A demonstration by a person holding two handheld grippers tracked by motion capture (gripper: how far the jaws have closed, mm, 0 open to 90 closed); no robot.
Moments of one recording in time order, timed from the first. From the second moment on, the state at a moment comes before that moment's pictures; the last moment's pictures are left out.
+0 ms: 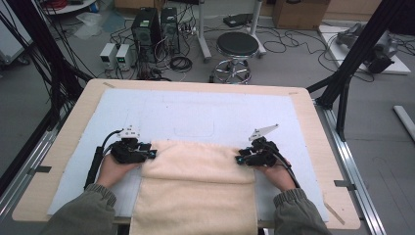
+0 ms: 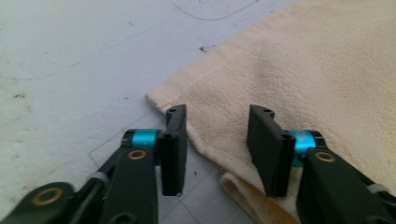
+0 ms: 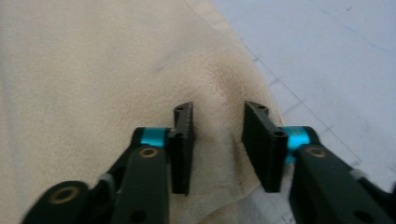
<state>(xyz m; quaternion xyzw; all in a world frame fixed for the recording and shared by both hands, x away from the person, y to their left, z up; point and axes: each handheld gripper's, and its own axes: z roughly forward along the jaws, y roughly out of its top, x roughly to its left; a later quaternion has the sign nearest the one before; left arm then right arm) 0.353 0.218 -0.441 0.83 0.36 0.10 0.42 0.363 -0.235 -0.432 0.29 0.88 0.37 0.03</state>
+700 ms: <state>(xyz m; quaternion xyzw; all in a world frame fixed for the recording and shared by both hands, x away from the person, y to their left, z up) 0.334 0.230 -0.405 0.82 0.34 0.15 0.44 0.346 -0.240 -0.397 0.27 0.87 0.42 0.06</state>
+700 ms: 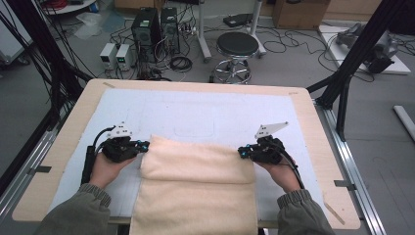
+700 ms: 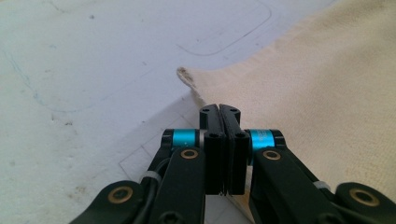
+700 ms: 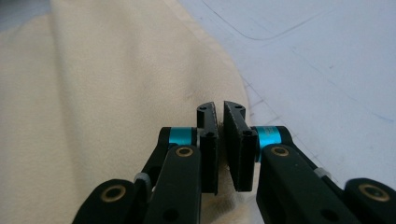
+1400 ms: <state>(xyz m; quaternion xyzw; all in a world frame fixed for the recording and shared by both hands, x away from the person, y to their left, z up) 0.230 0.255 -0.385 0.85 0.18 0.02 0.50 0.231 -0.254 -0.359 0.17 0.87 0.47 0.04</state>
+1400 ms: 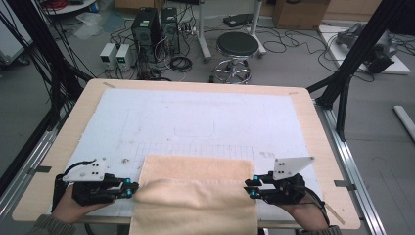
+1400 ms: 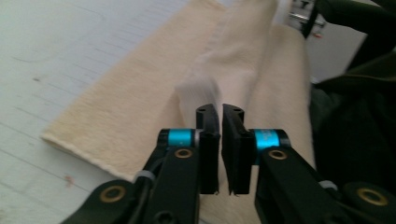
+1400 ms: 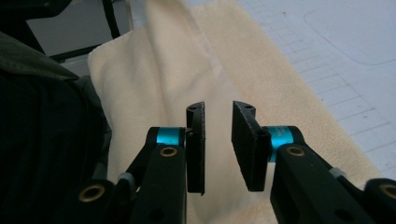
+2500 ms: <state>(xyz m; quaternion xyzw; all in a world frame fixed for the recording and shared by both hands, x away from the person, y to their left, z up) 0.329 0.221 -0.439 0.85 0.32 0.08 0.40 0.331 -0.249 -0.439 0.27 0.88 0.39 0.03</state>
